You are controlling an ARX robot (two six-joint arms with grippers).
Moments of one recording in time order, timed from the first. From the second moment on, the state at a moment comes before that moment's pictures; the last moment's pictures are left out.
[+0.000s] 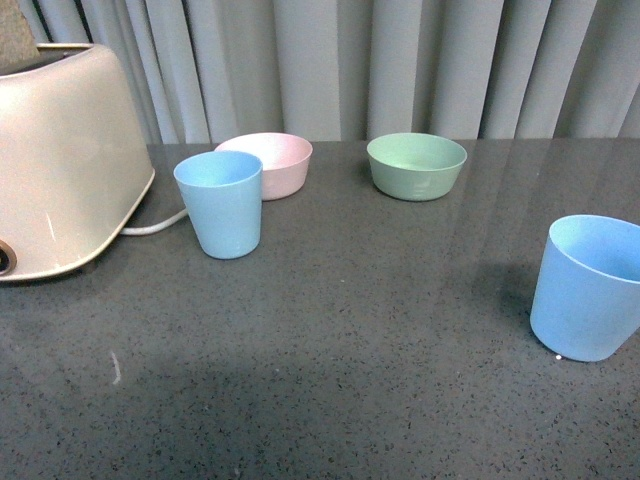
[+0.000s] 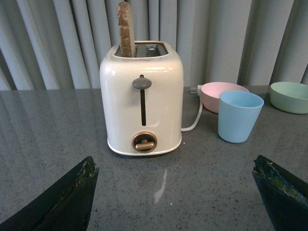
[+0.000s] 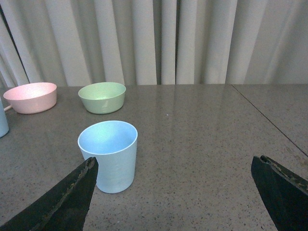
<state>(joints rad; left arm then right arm) 0.00 0.01 0.01 0.00 0.00 0.00 0.00 0.00 0.01 0.00 0.00 0.00</state>
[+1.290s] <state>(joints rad) -0.01 0.05 0.06 -0.16 0.00 -0.01 0.00 0.00 0.01 0.00 0.00 0.00</state>
